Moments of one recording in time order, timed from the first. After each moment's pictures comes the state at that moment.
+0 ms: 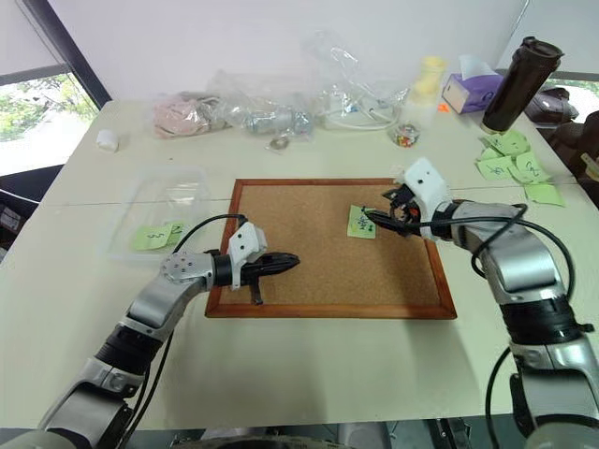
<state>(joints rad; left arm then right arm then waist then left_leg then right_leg) -0.39 0.38 -0.29 0.09 -0.20 0.19 -0.89 -0.56 -0.76 0.06 -0.01 0.33 0.65 0.77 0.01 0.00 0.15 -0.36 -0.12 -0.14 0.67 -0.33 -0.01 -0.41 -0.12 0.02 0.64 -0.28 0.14</state>
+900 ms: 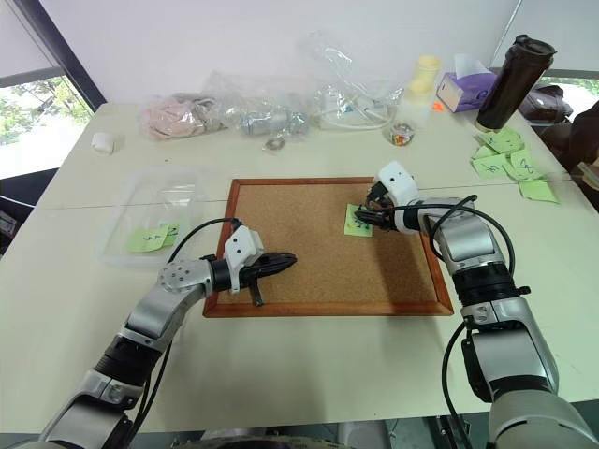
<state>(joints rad) -0.32 0.37 -0.26 0.04 -0.18 0.19 -0.85 -0.72 -0.60 0.14 0.36 0.16 0.58 0.77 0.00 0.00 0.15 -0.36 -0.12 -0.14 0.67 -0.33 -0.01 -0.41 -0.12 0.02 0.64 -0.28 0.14</state>
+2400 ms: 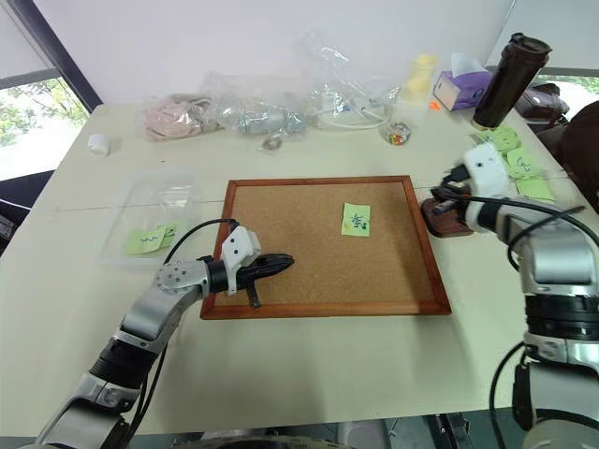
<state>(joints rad) -0.31 0.38 -0.25 0.01 -0.19 0.24 -0.86 -0.46 -0.82 -0.23 0.12 0.23 0.74 0.67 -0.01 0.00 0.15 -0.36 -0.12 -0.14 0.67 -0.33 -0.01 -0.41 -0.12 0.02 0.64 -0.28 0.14</state>
